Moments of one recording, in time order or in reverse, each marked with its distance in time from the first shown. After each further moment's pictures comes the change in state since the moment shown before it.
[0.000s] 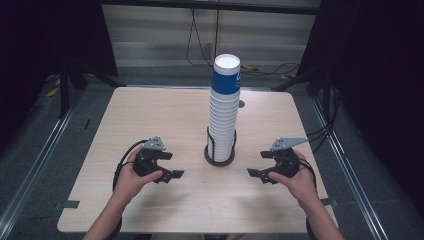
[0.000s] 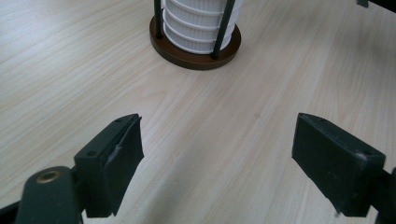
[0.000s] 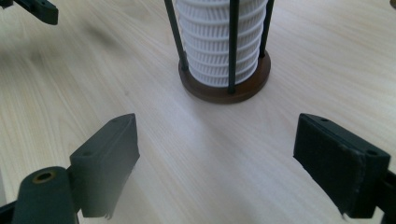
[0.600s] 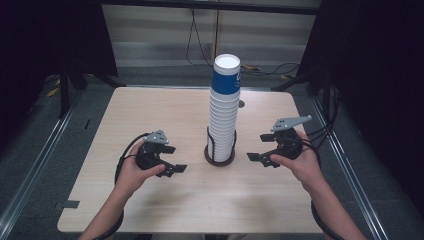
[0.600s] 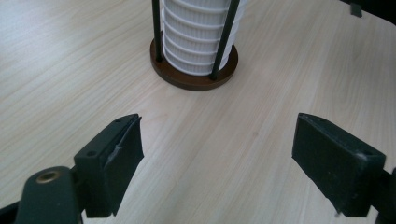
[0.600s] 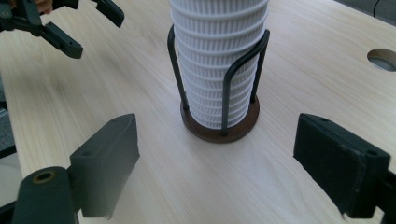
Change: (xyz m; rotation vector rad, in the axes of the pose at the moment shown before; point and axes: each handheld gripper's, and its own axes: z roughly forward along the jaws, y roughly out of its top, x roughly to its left) left arm 0.000 0.024 -0.002 -0.009 -0.001 0.036; right arm -0.003 0.054 -0.024 -0.011 0.015 -0.044
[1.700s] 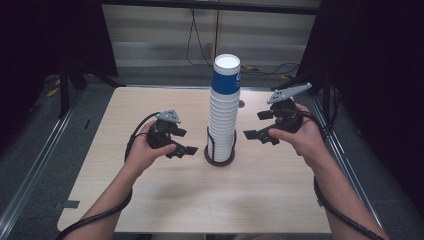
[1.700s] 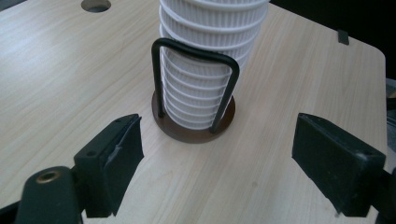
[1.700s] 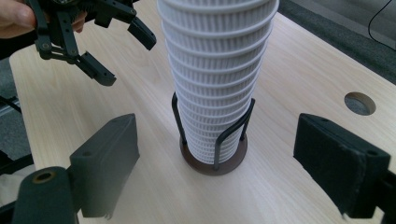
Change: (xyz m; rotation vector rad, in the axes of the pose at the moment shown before) left arm 0.008 0.062 0.003 -0.005 -0.028 0.035; right arm -0.001 0.074 -0.022 0.019 0.005 -0.038
